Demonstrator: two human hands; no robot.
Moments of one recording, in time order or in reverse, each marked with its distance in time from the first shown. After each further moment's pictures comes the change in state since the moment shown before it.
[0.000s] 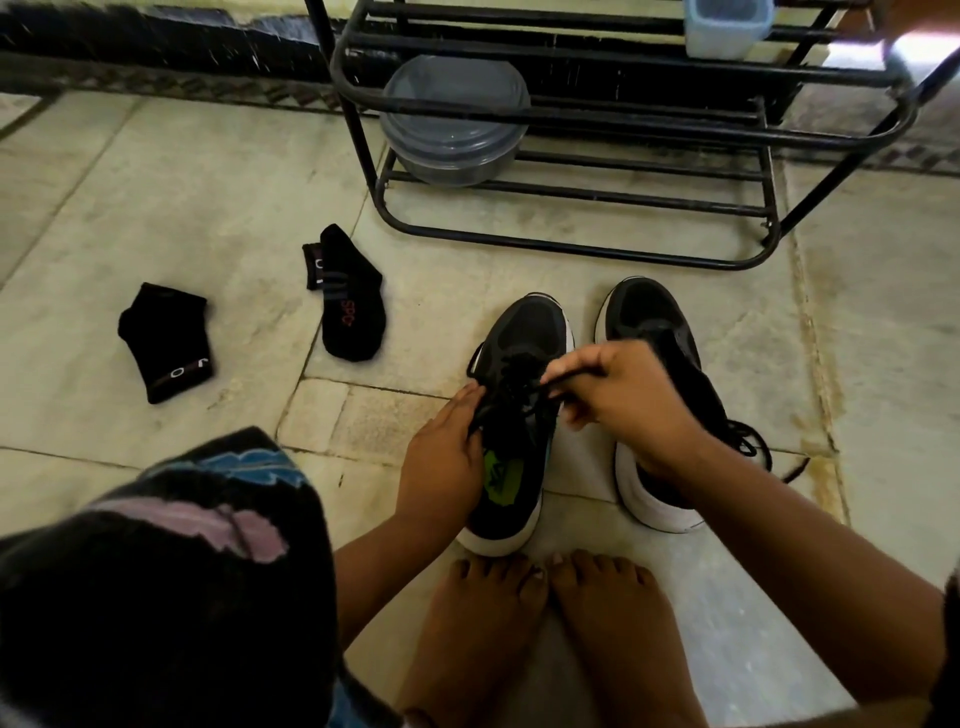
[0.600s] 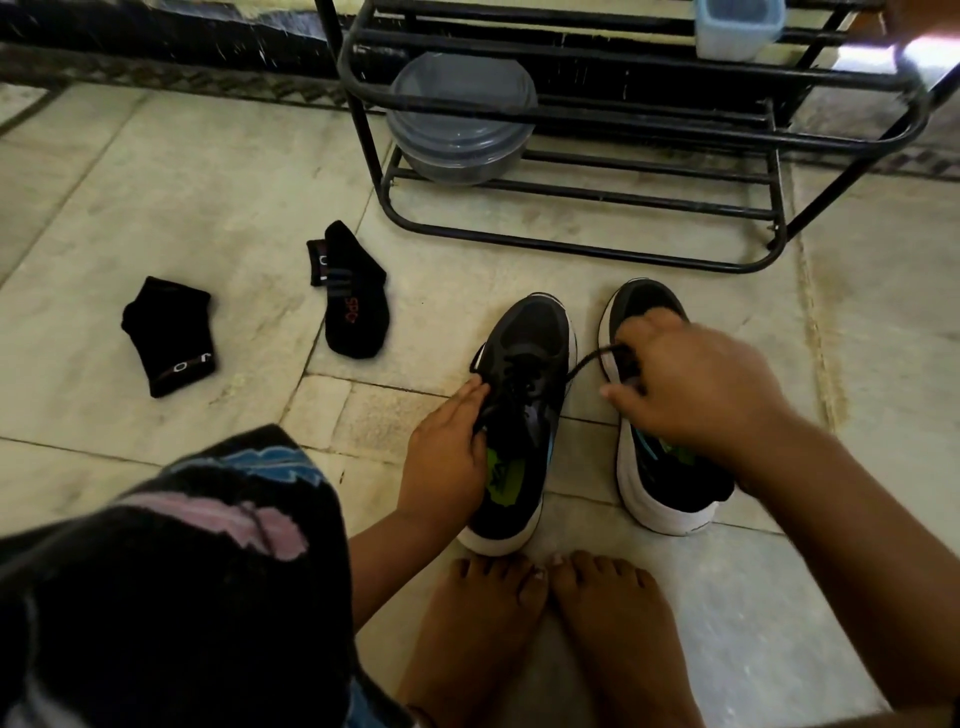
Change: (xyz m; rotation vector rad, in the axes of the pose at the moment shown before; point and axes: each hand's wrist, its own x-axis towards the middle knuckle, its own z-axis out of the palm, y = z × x) left_hand 0.002 0.001 -0.001 0.025 -0.003 0.010; right_hand -0.010 -0.022 -0.042 -1.226 0.084 -0.287
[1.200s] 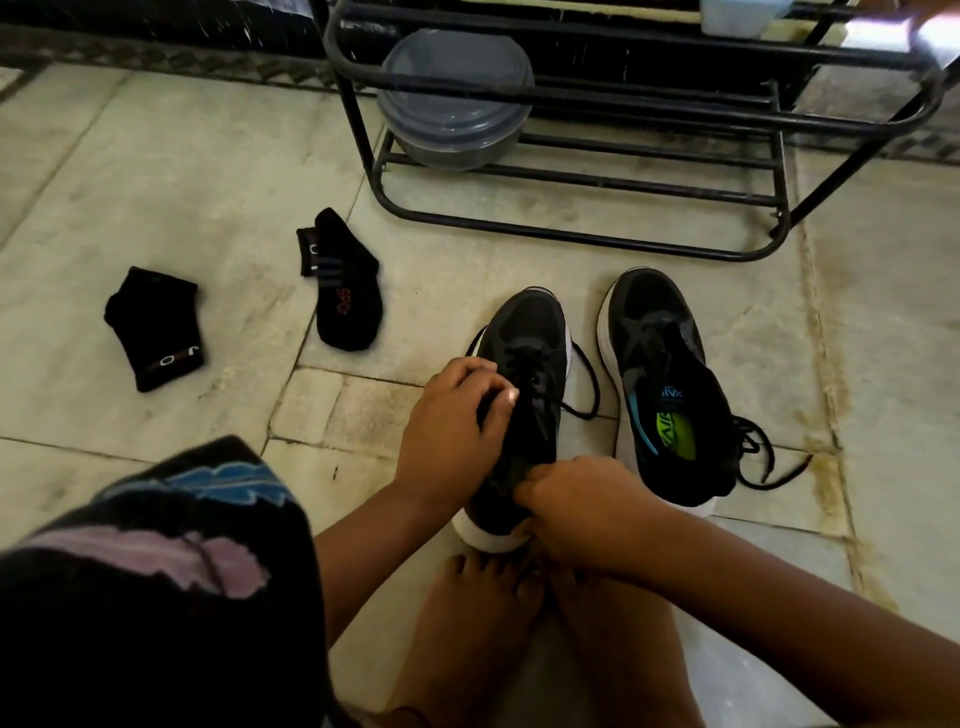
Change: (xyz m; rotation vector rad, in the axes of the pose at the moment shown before) left_hand 0.015 0.020 -0.014 -0.011 0.080 0.104; right_hand -0.028 -0.060 0.067 -0.037 -0.480 -0.445
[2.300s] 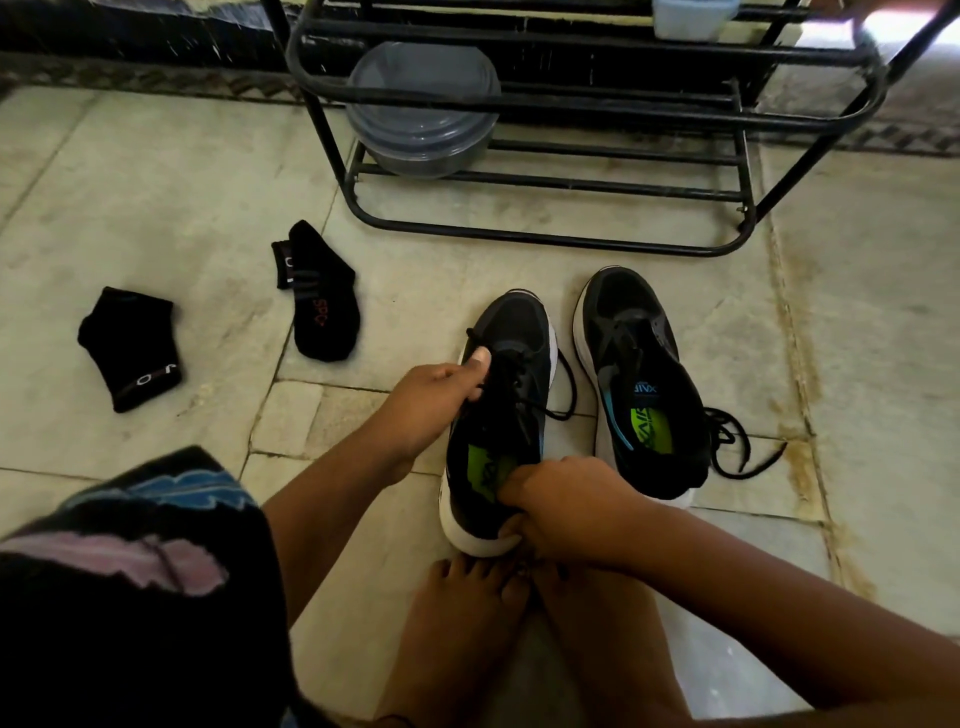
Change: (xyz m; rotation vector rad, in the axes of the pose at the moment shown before) left_hand 0.031 0.027 -0.028 -0.477 -0.369 -0.569; right_hand -0.007 0.010 0.006 0.163 0.063 0.013
